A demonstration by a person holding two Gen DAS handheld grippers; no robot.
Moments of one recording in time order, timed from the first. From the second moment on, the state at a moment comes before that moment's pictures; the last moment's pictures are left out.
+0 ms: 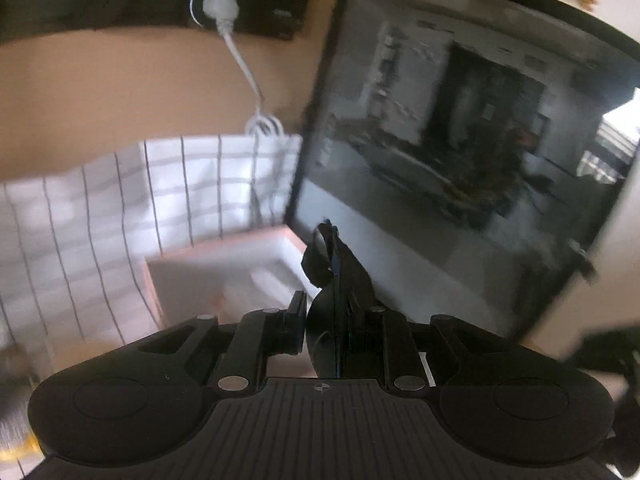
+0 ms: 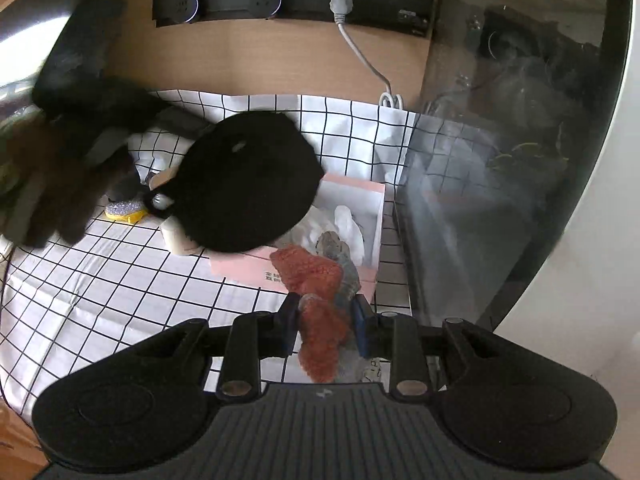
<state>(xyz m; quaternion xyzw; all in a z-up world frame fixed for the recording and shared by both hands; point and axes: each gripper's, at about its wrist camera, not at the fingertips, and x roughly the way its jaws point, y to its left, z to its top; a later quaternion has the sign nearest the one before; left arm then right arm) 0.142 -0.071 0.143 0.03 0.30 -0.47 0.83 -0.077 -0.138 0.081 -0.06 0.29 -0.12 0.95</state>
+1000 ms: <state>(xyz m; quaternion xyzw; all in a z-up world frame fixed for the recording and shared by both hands) 0.131 0.028 0.141 -0.07 0.29 -0.34 0.89 0.142 -0.179 0.069 -0.07 0.30 -0.14 0.94</state>
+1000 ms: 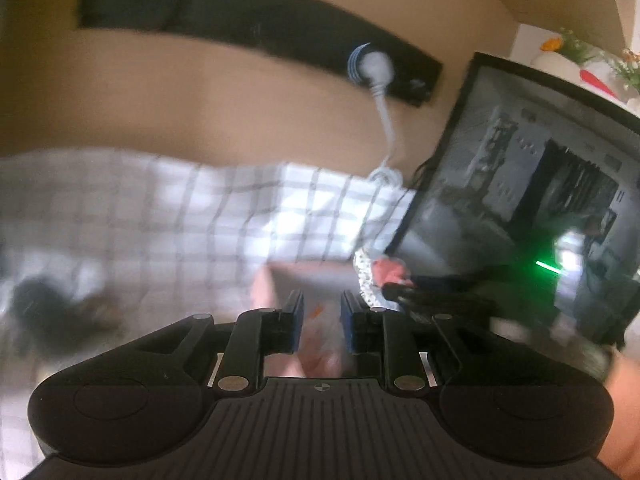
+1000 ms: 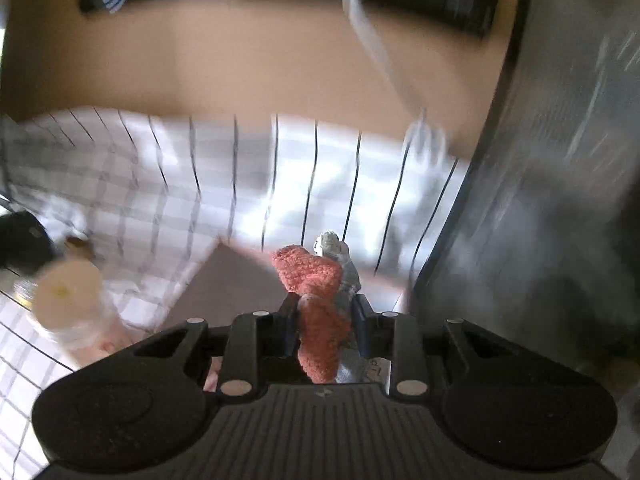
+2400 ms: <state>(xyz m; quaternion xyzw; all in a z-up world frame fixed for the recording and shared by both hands) 0.089 0.241 0.045 -0.13 0.37 -0.10 0.91 0.206 0.075 0.045 -0.17 0.27 0.11 0.94</state>
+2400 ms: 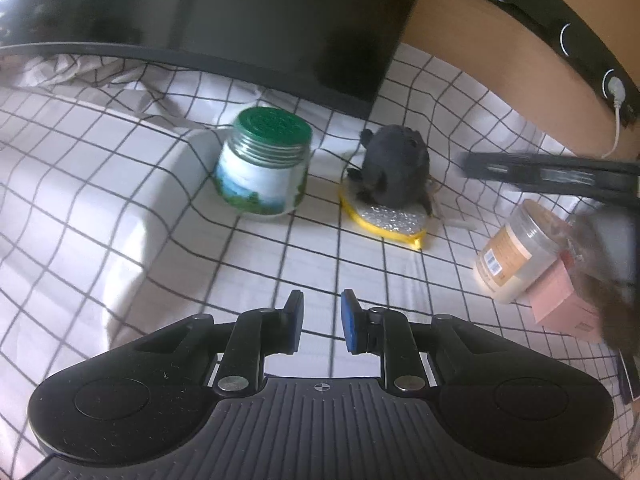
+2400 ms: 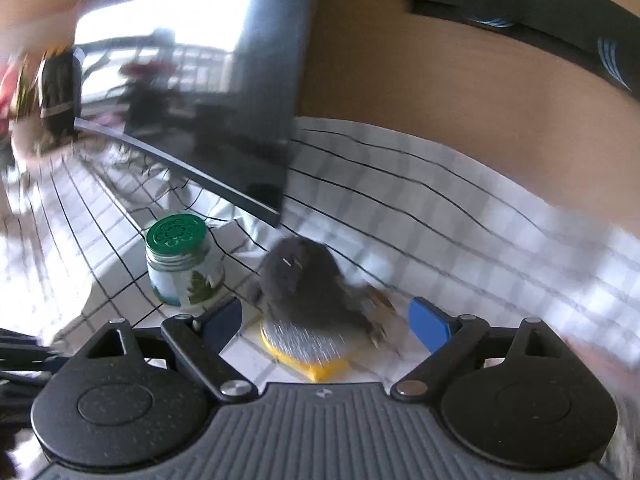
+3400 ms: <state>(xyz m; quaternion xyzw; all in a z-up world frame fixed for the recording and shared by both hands) 0.113 0.246 0.057 -0.16 0.35 -0.12 0.91 0.129 0.109 -0.022 -0.21 0.31 0.22 0.90</state>
